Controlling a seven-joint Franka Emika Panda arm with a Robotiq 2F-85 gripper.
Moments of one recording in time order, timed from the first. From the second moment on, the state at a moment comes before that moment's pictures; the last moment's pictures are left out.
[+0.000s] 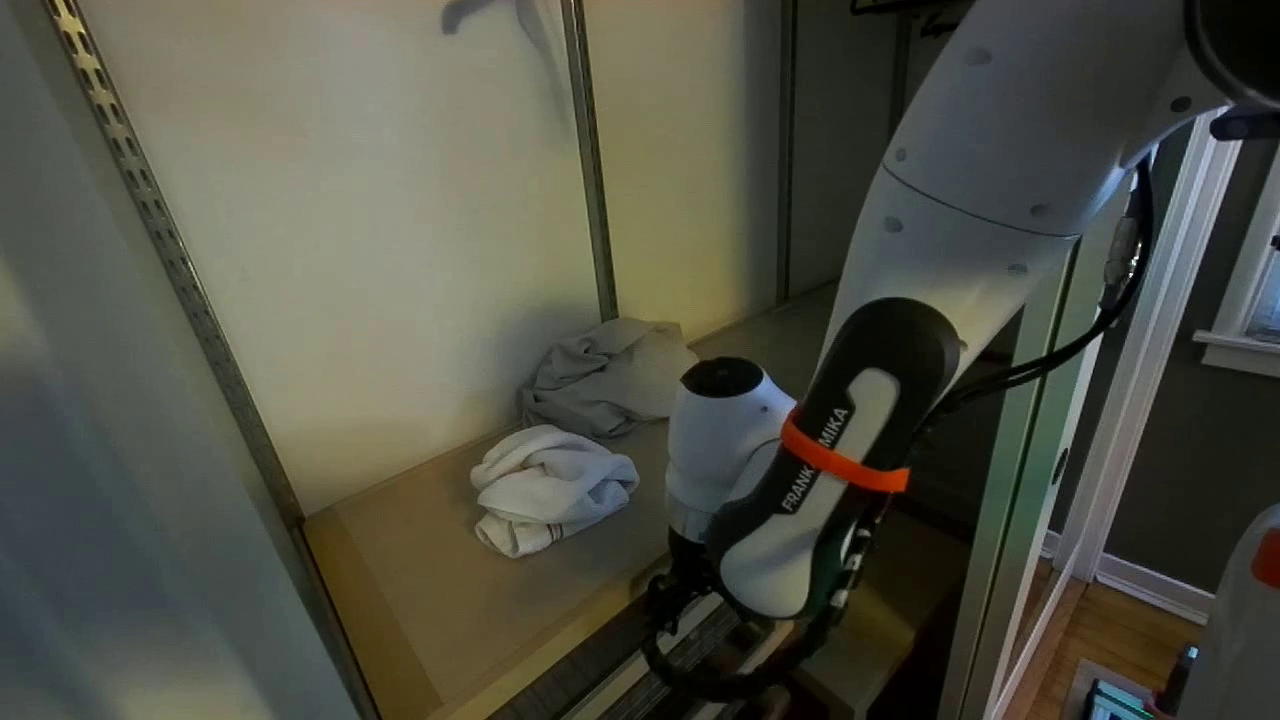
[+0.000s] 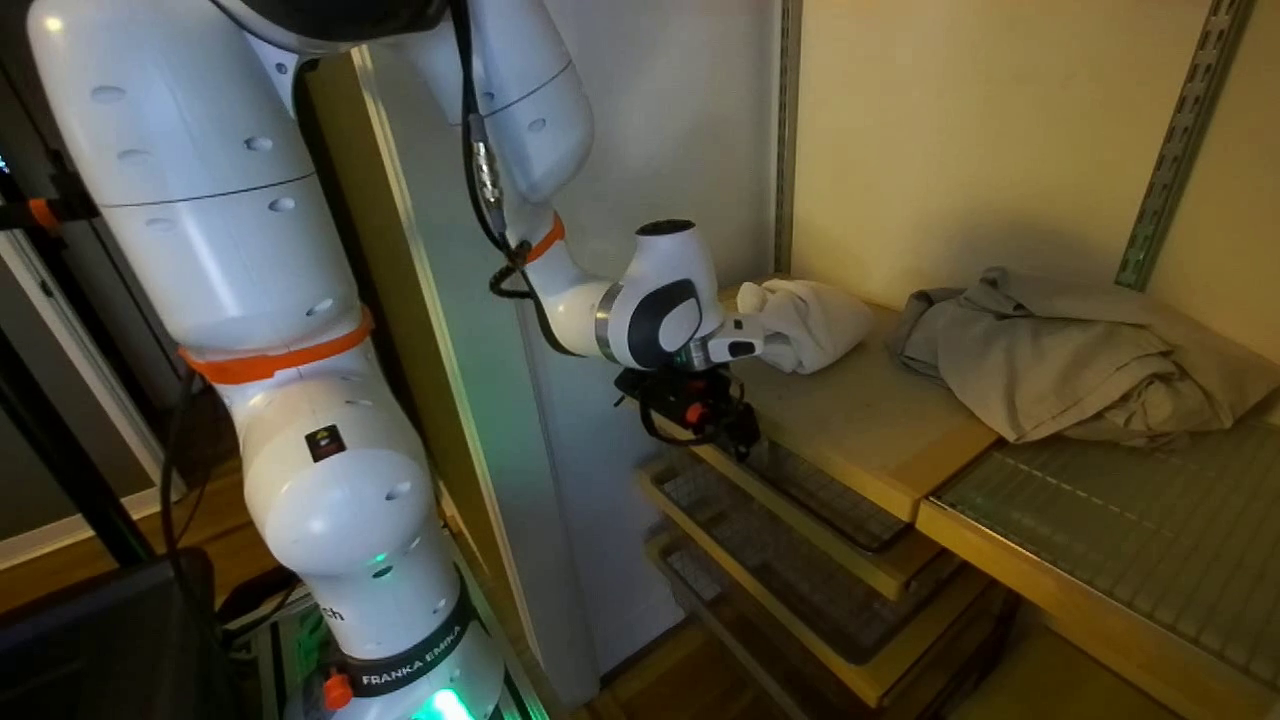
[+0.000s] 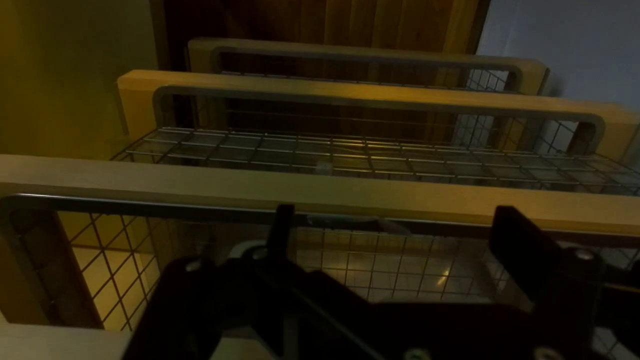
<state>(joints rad) 0.01 -0.02 0.04 -2.75 -0.26 2.95 0.25</state>
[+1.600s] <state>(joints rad) -0.03 0.14 0.03 -2.54 -1.88 3.01 1.71</state>
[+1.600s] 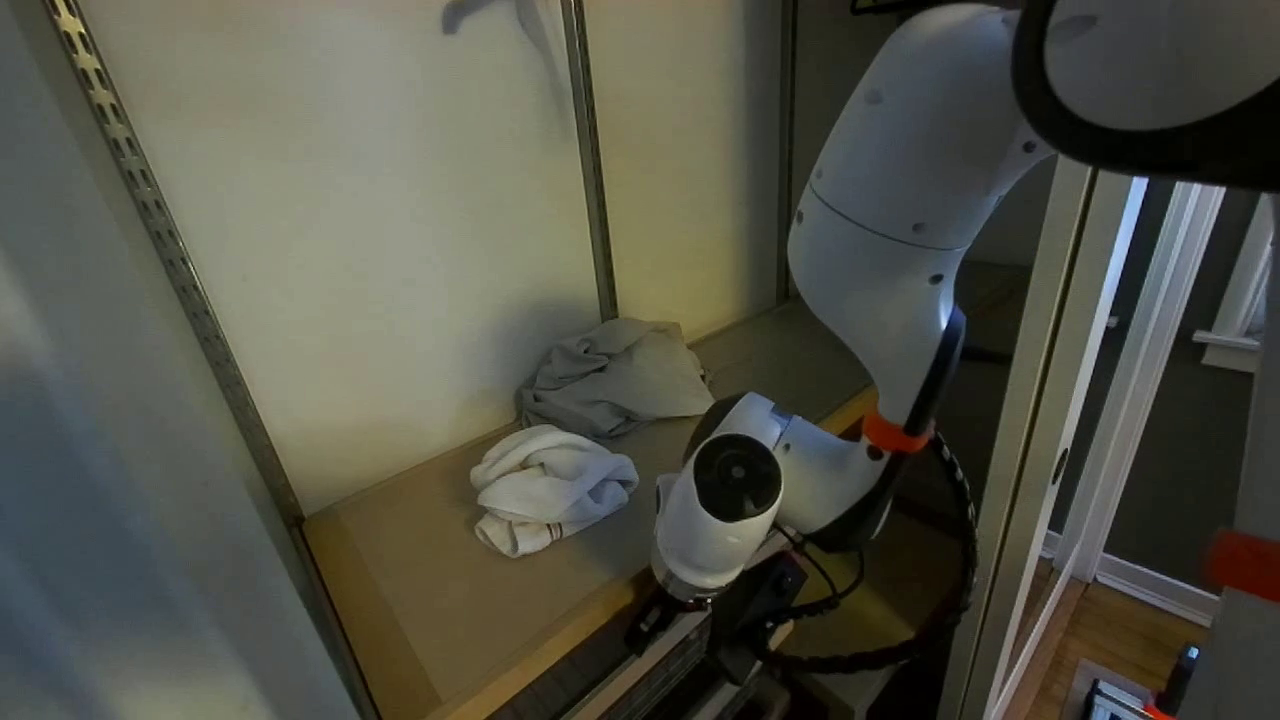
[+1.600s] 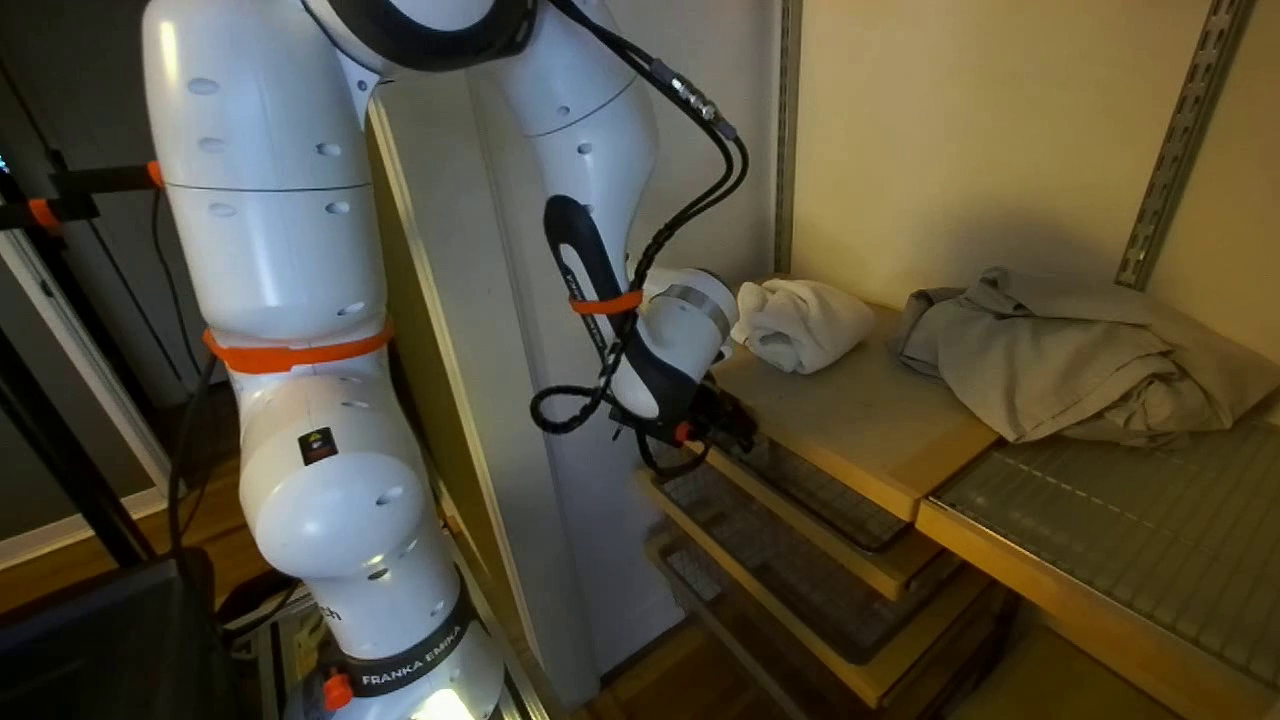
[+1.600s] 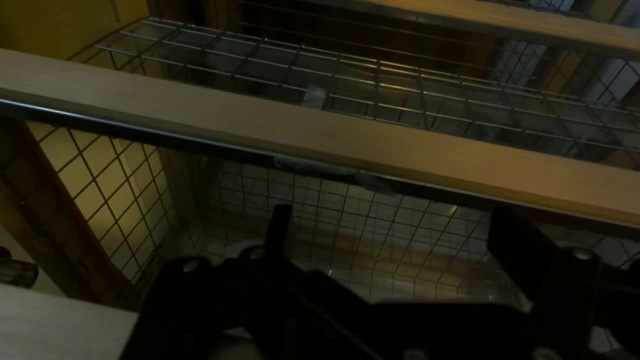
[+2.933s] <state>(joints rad) -0.07 0.31 0.16 -2.43 -2.51 2.81 2.43</state>
